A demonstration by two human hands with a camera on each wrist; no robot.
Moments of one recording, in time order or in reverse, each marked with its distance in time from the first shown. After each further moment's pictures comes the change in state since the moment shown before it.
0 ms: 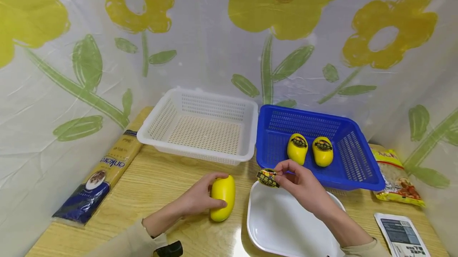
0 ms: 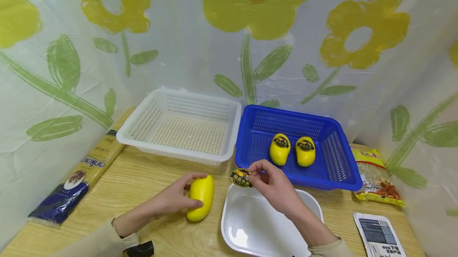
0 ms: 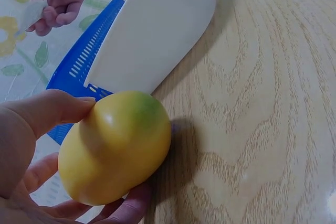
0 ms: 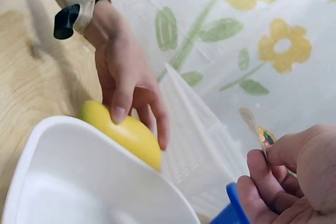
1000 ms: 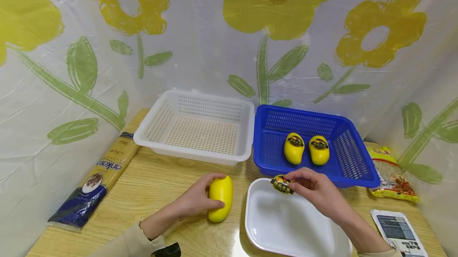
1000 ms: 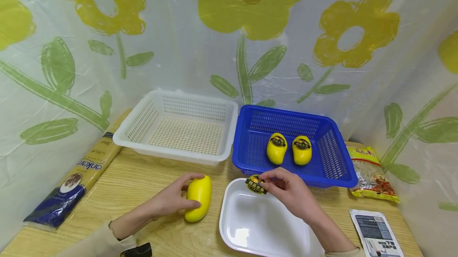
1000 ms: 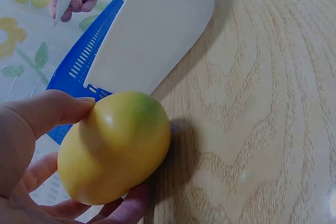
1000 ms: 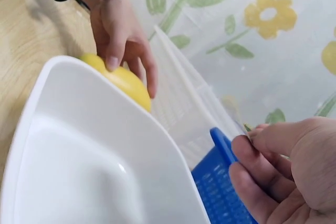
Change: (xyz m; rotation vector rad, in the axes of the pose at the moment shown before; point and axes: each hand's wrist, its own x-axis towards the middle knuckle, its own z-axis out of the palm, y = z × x) left_hand 0.000 0.001 0.001 0.011 0.013 0.008; right_hand -0.020 0.029 -0.033 -0.091 -0.015 -0.130
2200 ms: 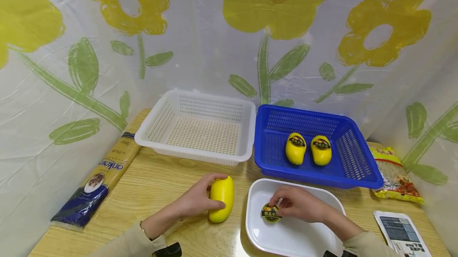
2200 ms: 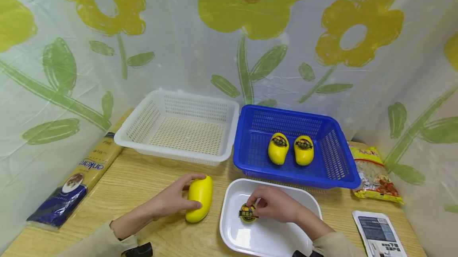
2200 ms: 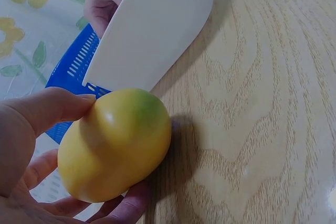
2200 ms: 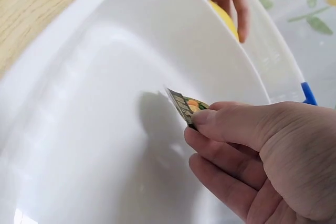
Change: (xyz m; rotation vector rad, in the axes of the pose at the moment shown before) left_hand 0.000 0.000 0.000 0.009 -0.012 0.010; right_hand 0.018 0.046 0.028 -0.272 -0.409 -0.212
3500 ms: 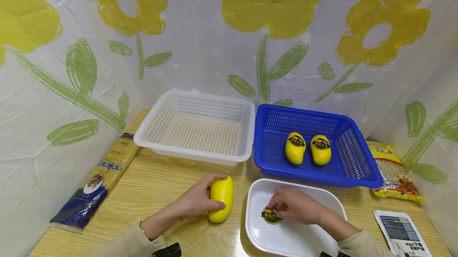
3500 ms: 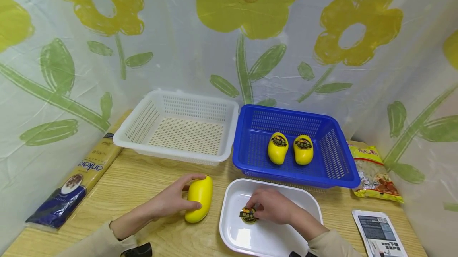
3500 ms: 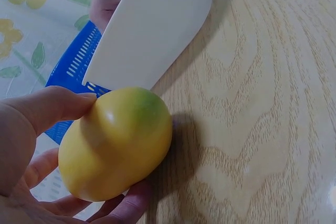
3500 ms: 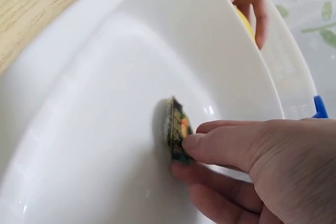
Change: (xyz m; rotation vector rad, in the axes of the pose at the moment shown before) left_hand 0.001 0.000 -0.001 0.026 -0.007 0.012; right_hand 0.005 0.002 0.005 -0.193 -0.047 -0.073
